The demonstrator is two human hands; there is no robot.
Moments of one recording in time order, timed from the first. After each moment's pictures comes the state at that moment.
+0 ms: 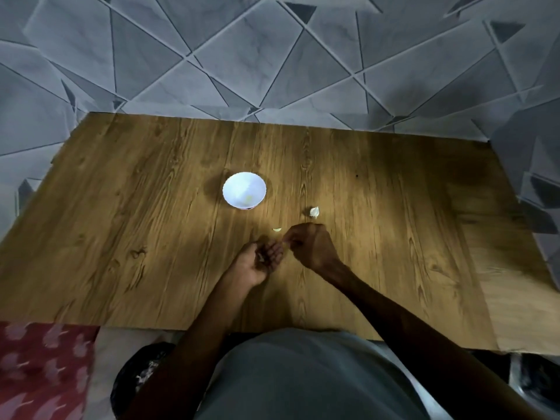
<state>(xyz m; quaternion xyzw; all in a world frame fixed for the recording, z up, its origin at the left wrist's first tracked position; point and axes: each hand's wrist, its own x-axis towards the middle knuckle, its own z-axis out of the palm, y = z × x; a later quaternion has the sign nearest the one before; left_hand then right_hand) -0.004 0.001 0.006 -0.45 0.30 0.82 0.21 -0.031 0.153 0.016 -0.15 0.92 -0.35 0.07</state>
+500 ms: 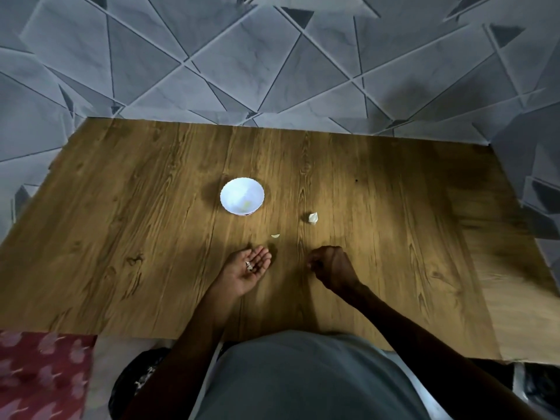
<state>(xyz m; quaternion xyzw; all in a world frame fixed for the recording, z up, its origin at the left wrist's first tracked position) -0.003 -0.017 0.003 -0.45 0.27 0.83 0.20 -0.017 0.205 -0.009 -0.15 0.93 -0.30 0.16</state>
